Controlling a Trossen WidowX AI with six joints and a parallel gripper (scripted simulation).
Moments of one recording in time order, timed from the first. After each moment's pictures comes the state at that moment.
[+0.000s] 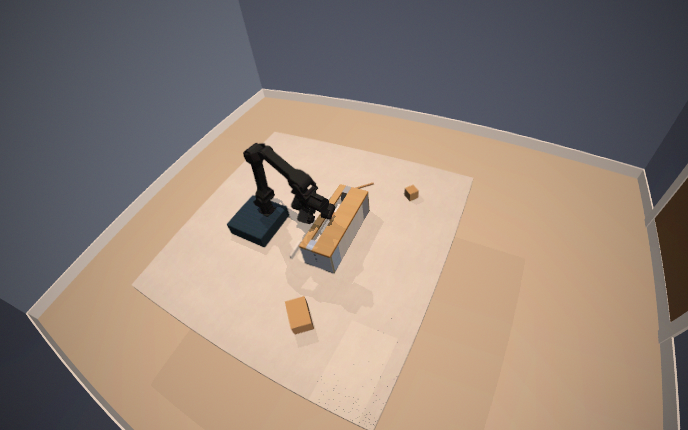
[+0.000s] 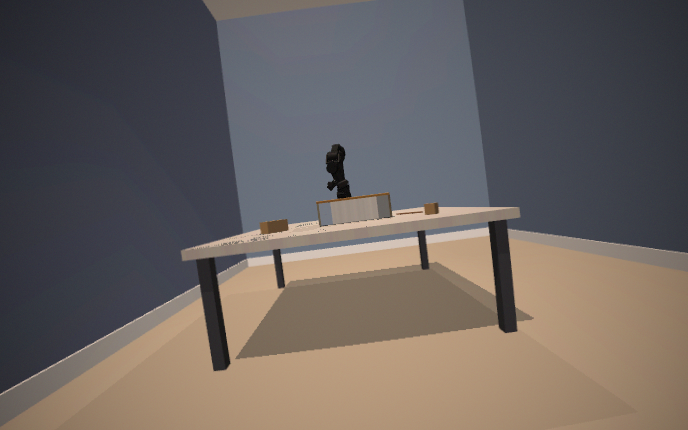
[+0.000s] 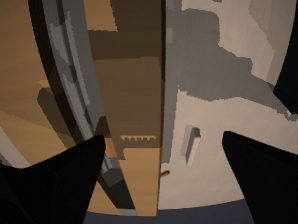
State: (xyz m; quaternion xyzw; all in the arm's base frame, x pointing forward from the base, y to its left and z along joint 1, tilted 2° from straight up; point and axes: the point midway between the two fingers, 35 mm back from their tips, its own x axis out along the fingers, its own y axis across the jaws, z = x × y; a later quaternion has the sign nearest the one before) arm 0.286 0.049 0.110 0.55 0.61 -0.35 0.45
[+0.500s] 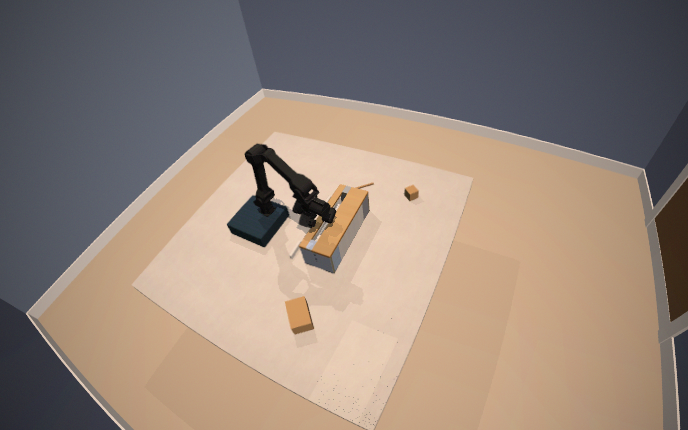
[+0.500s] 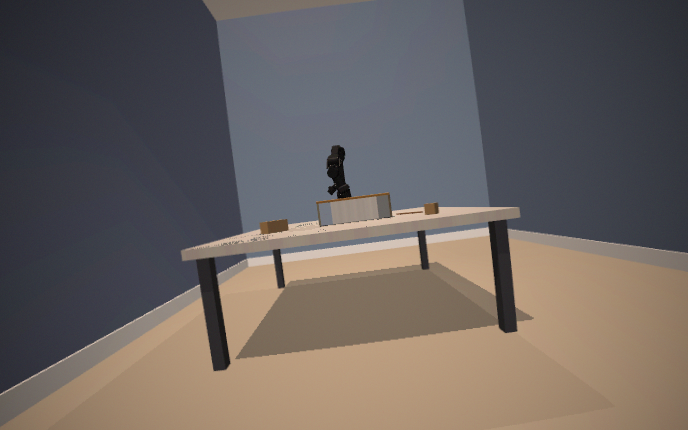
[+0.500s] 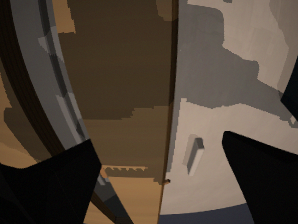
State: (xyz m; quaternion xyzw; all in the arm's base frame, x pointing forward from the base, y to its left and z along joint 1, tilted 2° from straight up) arm 0.288 0.050 0.085 0.54 0.61 -0.35 0.45
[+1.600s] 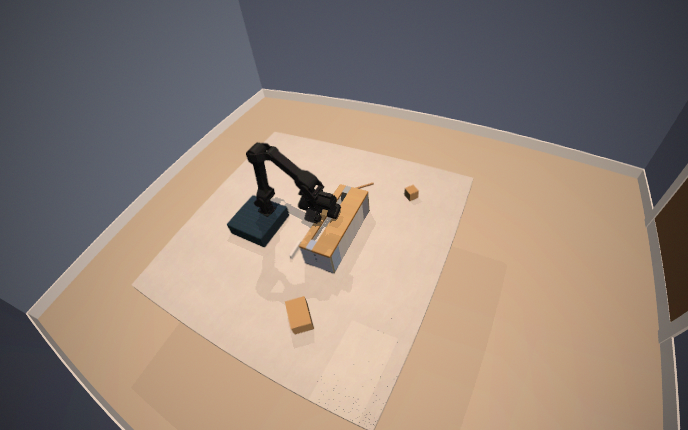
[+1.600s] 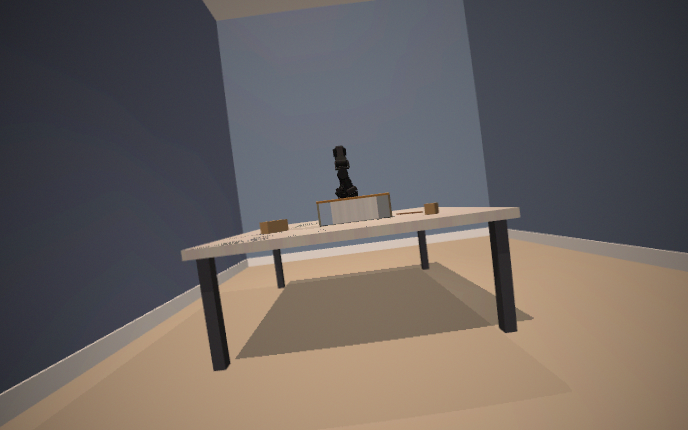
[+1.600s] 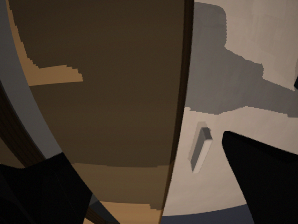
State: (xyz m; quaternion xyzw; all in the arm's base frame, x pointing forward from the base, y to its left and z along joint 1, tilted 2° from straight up) arm 0.282 0.090 0.070 0.54 0.62 -0.35 0.45
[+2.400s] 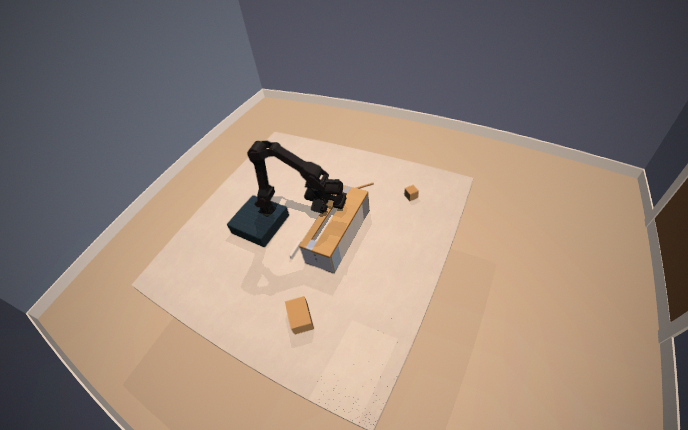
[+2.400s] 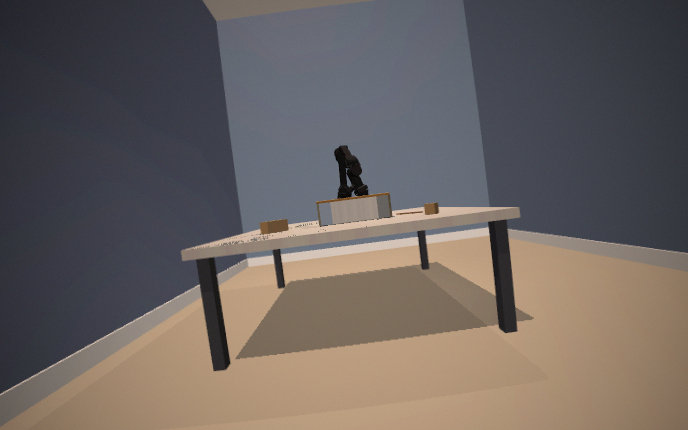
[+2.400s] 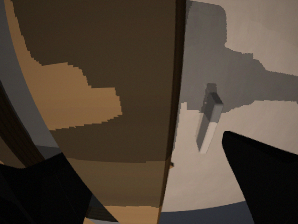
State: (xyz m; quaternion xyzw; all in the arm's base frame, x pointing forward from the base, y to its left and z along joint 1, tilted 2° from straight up) arm 0.271 0.148 0.072 0.54 0.62 -0.35 0.45
